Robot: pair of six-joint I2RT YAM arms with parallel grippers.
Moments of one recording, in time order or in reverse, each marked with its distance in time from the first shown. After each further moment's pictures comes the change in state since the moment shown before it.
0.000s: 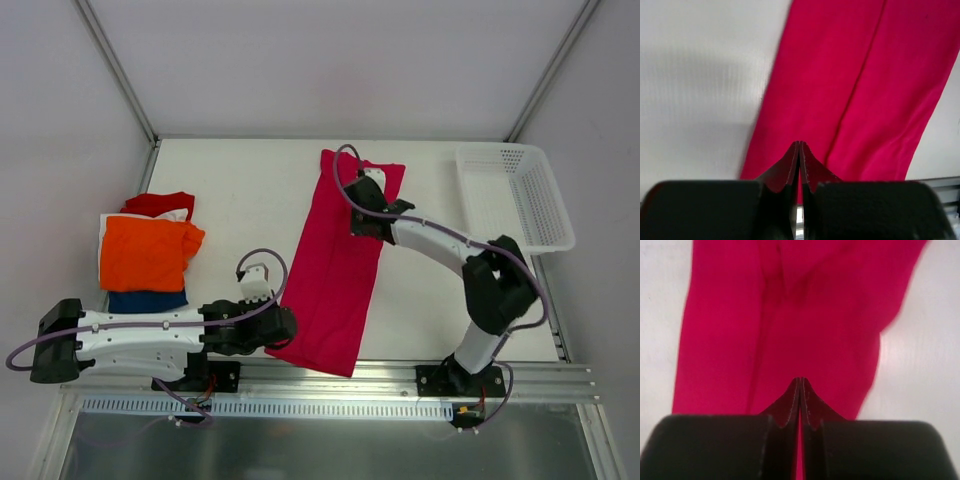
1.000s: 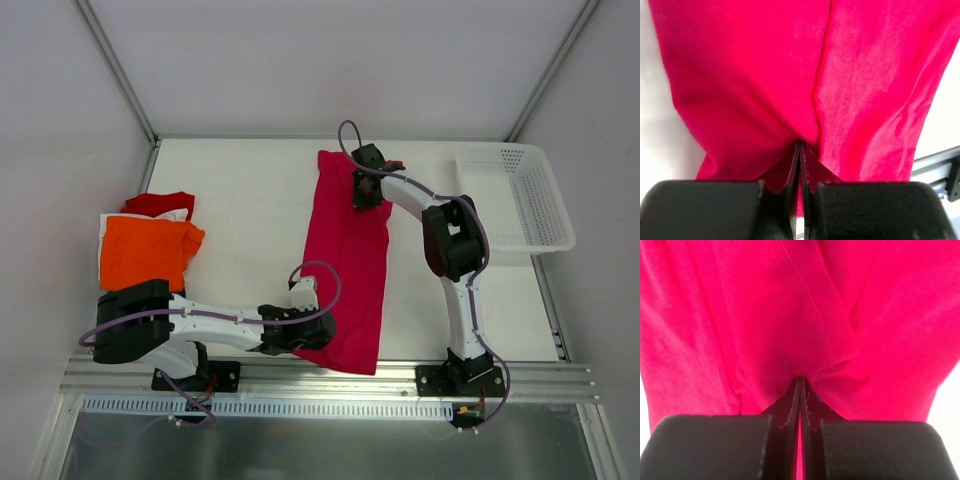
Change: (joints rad) left arm 0.000 0.456 0.014 0.537 0.270 0.092; right arm -0.239 0.558 0.570 -0.121 -0.265 -0.158
